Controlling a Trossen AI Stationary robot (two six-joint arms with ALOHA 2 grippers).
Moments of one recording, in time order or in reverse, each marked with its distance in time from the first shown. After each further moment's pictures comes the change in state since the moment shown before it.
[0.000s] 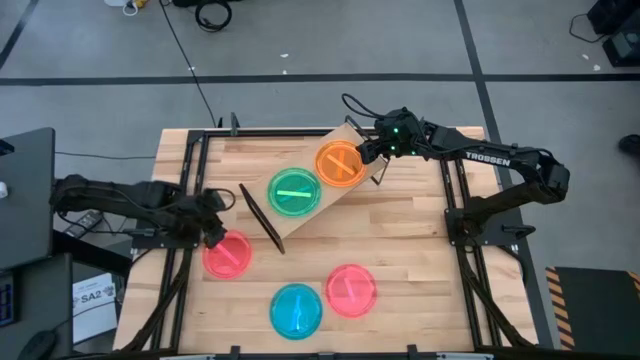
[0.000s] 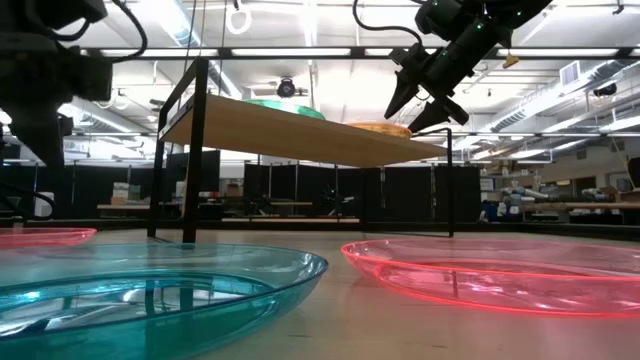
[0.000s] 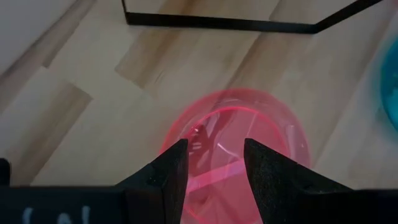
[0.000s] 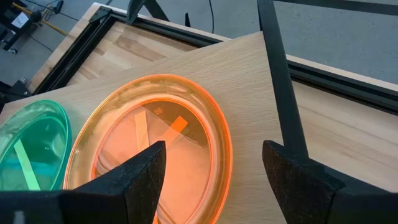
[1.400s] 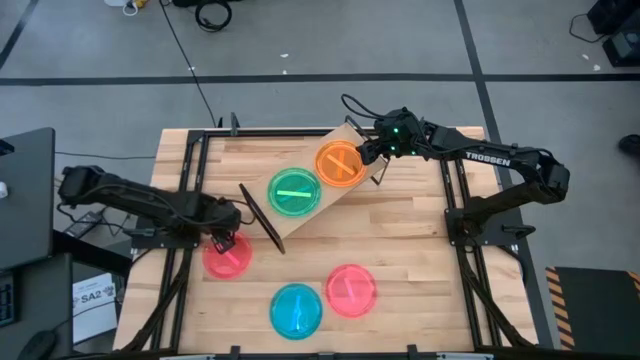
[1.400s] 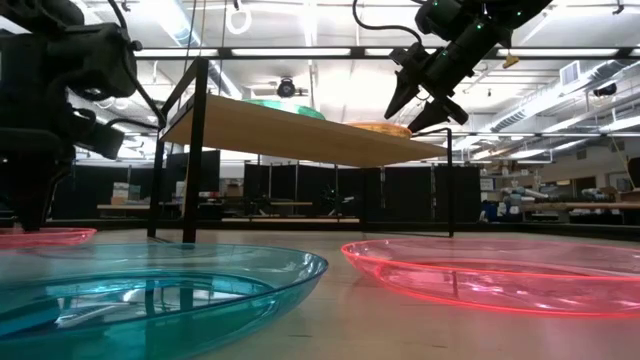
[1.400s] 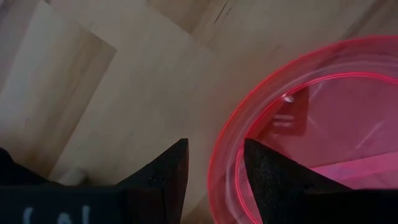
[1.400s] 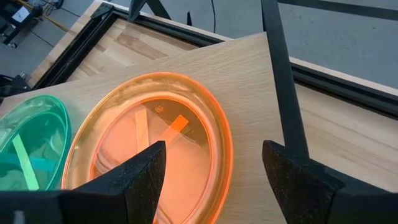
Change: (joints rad) left arm 0.001 0.434 -0.071 0.108 -0.038 0.020; right arm 0.000 0.000 0.000 0.000 -0.007 -0.026
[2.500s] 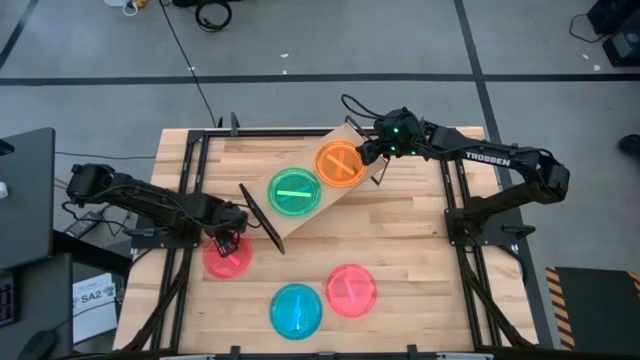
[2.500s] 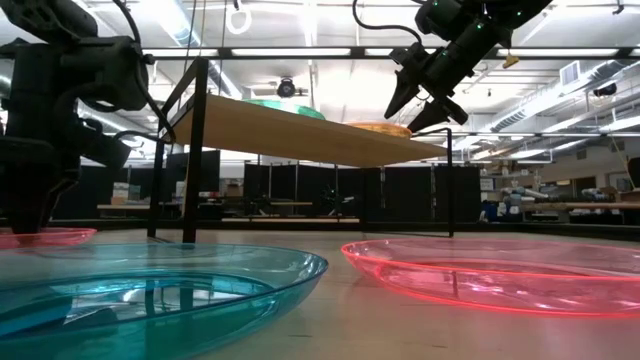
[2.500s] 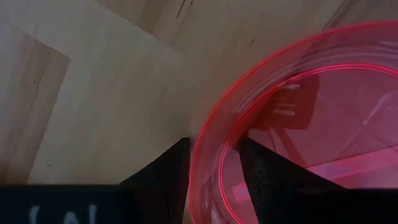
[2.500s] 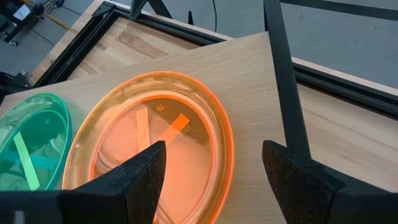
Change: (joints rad) left arm 0.000 0.140 0.005 0.077 0.056 0.076; right arm 0.000 0.000 0.000 0.000 -0.003 -0.007
